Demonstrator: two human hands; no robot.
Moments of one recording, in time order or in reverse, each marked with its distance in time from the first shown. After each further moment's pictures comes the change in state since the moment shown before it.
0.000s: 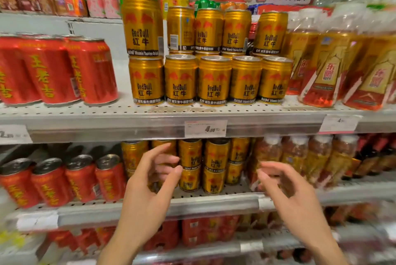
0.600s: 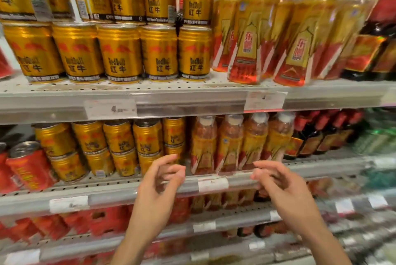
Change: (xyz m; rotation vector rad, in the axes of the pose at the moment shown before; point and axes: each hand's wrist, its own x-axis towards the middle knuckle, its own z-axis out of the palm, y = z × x) left_hand -0.043 0.005 0.167 -0.108 -0.077 -0.326; right_hand 0.014 0.074 -0.139 -0.008 -0.053 0.183
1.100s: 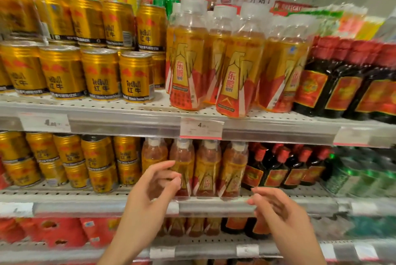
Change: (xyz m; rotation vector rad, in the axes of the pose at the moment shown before) left_hand -0.005 0.050 0.130 0.000 0.056 0.071; right_hand 0.042 0.027 -0.129 0.011 0.002 0.032
